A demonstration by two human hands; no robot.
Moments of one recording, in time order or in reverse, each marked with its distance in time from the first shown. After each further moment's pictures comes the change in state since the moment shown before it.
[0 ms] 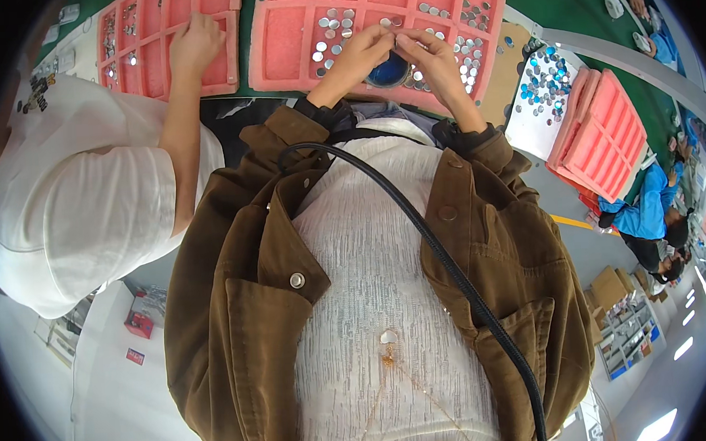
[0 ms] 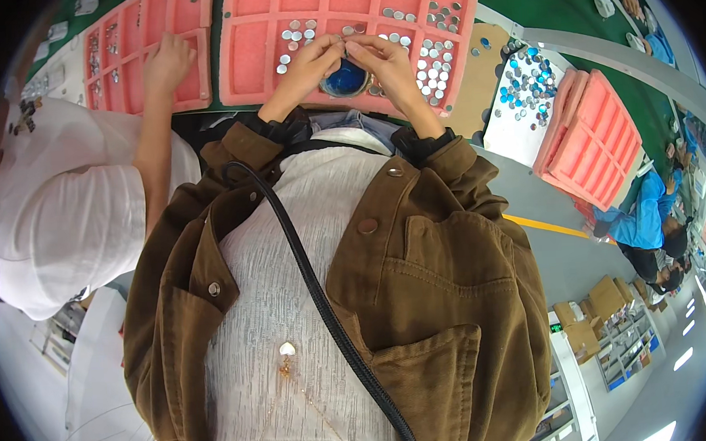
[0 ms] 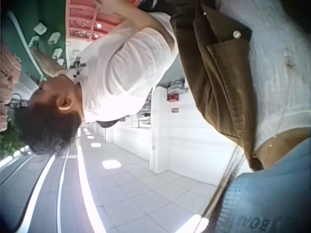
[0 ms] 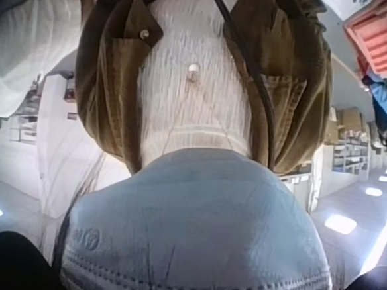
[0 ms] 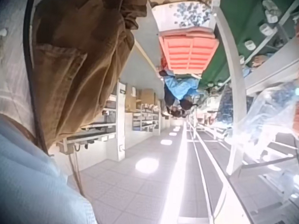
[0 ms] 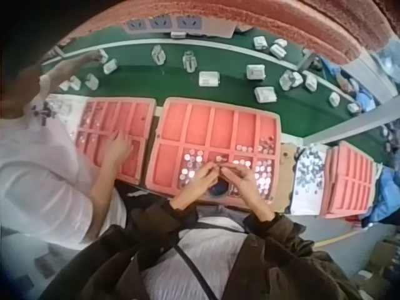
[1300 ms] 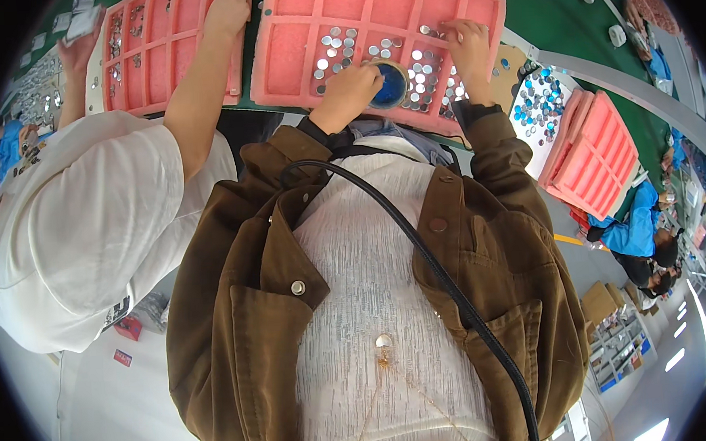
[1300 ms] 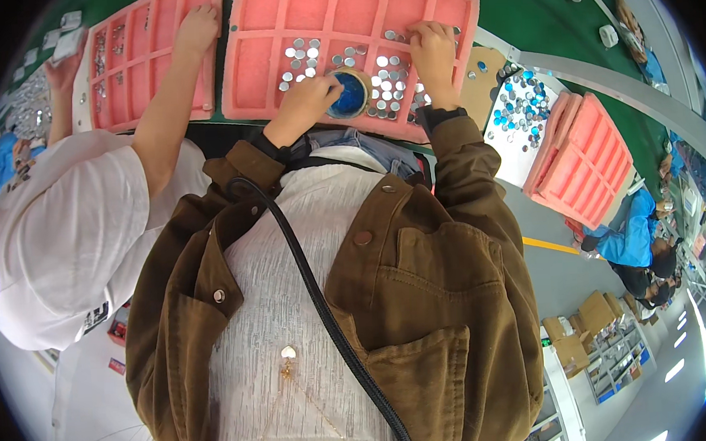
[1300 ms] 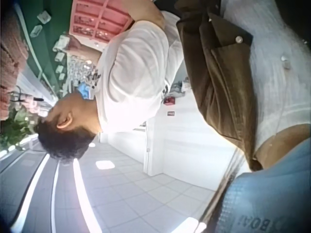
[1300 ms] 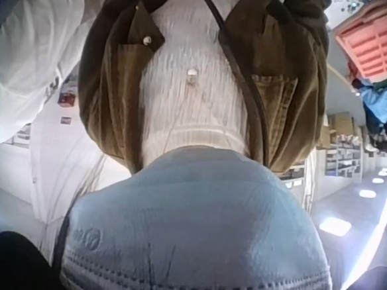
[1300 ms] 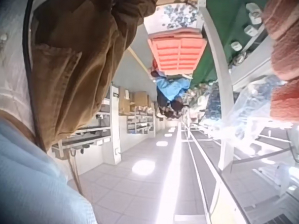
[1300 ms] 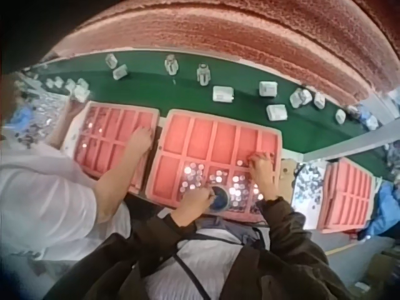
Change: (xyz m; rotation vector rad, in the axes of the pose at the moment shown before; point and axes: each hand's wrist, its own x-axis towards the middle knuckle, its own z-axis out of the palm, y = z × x) left_hand -0.020 -0.007 -0.006 1.094 0.142 -0.009; right_hand 0.081 0.000 -0.084 -1.312 0.306 -0.793
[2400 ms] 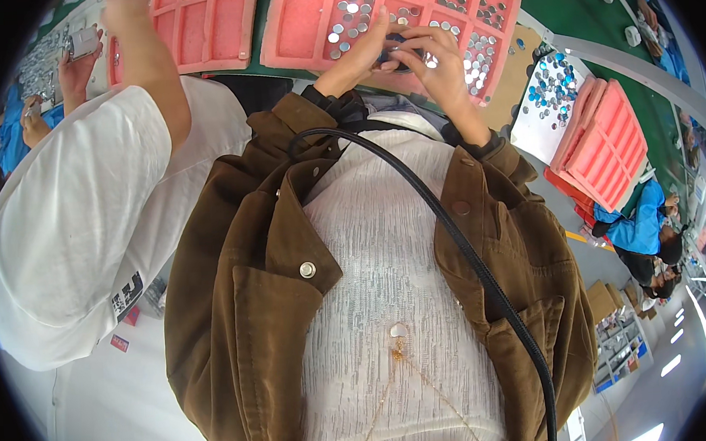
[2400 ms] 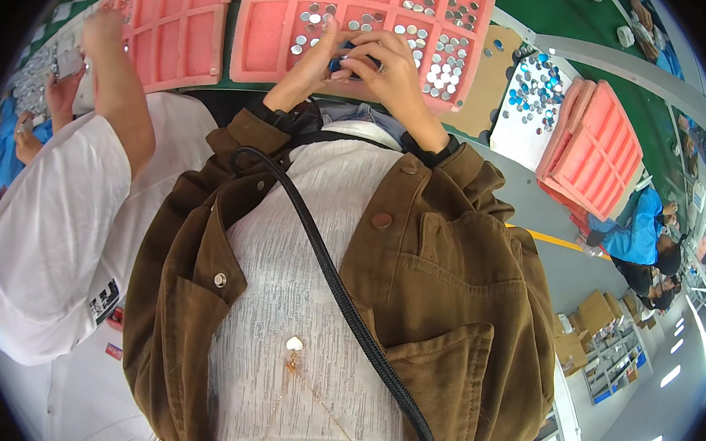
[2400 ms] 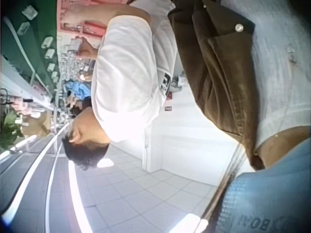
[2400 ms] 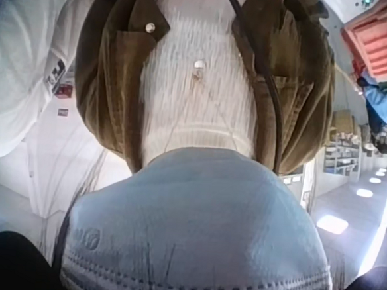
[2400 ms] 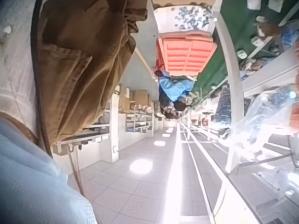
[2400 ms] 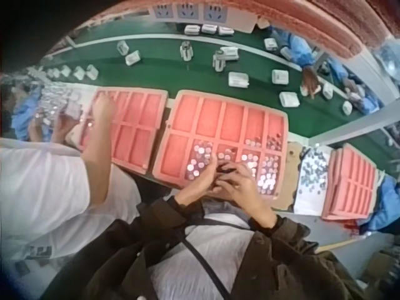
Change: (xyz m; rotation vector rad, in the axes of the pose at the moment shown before) left_hand -0.012 0.017 -0.021 -1.239 -0.289 -0.302; right_hand -0.046 -0.145 -0.048 0.494 -0.126 -0.044
